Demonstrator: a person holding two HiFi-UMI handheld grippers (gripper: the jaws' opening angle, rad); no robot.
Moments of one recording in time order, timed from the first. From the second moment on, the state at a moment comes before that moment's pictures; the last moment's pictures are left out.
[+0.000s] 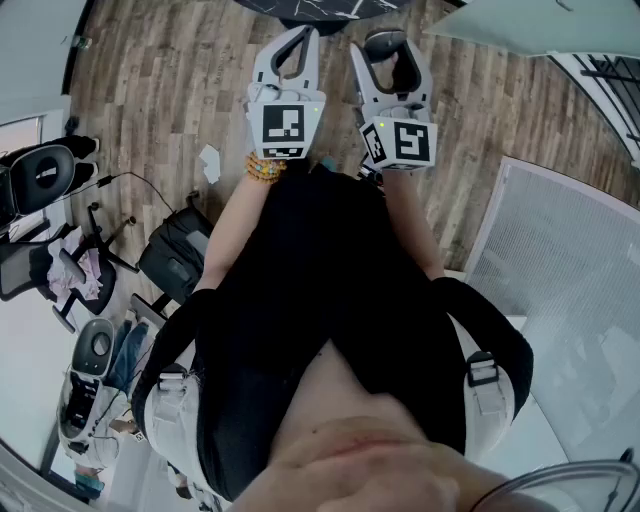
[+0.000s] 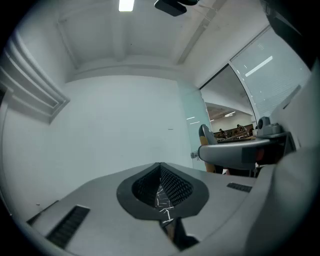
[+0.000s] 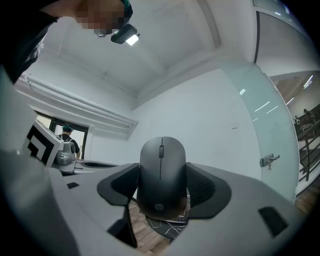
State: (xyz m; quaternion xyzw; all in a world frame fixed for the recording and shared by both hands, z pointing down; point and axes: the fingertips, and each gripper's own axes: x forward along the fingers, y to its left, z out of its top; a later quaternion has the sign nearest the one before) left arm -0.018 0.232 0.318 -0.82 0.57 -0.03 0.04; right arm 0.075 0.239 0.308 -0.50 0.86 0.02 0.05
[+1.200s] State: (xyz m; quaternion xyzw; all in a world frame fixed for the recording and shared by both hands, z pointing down) left arm -0.062 0.184 0.314 -0.83 0.56 0.00 0.03; right arm 0.036 0.178 0.303 -0.55 0.83 0.02 0.03
